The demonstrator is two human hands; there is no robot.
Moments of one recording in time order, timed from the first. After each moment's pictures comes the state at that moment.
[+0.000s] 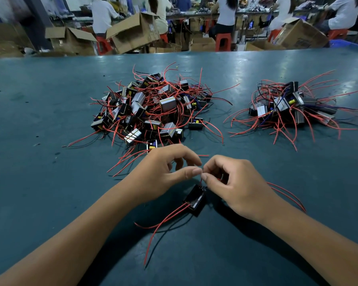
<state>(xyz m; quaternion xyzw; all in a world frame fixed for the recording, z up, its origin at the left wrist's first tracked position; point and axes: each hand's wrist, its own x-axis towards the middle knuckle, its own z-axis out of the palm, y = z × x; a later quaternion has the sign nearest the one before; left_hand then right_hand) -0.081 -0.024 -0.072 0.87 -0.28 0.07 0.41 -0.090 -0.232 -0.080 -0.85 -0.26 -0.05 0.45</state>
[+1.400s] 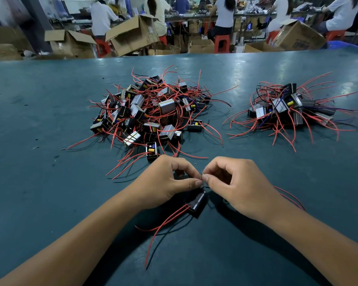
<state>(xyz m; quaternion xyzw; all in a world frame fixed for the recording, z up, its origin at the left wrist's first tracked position) -0.080 -0.031 -0.087 0.84 -0.21 -0.06 0.50 -0.087 -0.239 -0.082 -0.86 -0.24 -0.04 0.45</state>
